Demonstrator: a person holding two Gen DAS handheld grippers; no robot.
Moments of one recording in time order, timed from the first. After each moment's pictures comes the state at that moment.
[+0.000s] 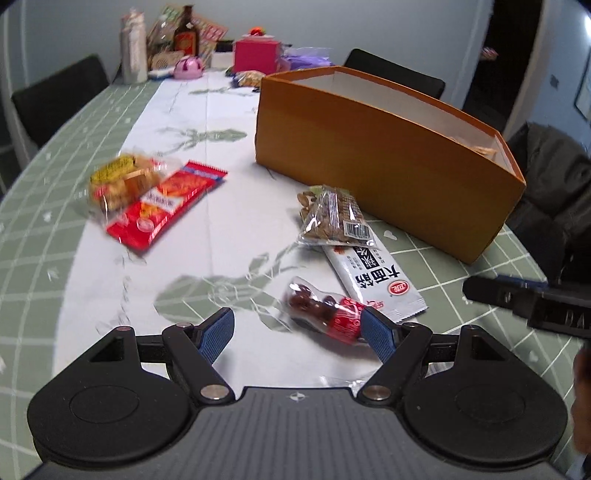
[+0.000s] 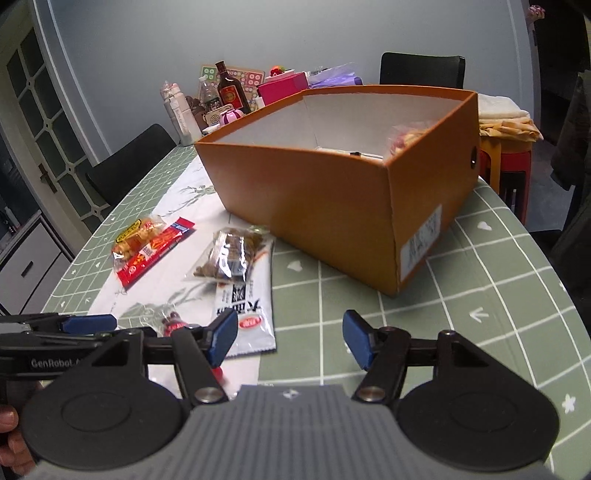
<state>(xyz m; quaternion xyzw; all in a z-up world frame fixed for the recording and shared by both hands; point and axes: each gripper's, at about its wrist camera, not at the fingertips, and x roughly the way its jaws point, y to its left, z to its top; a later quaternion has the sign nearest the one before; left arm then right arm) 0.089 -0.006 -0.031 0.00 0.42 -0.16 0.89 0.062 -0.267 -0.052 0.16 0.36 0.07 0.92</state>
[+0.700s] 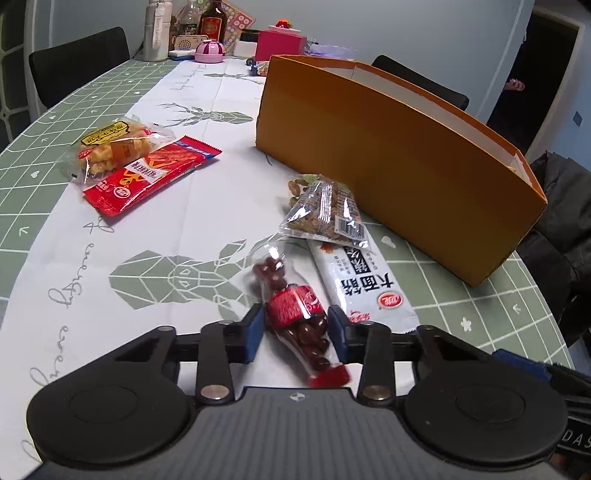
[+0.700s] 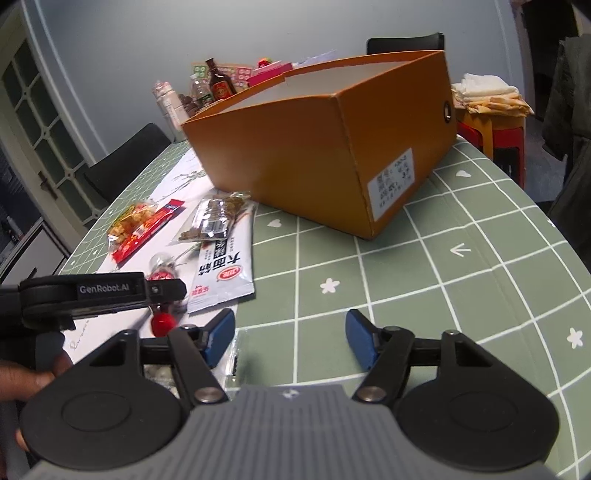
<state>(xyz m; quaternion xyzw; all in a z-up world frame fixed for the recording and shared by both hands) 0.096 -0.025 -0.049 -0.05 0.42 -0.14 0.90 0.038 -0.279 -0.082 0.18 0.36 0.09 0.91</state>
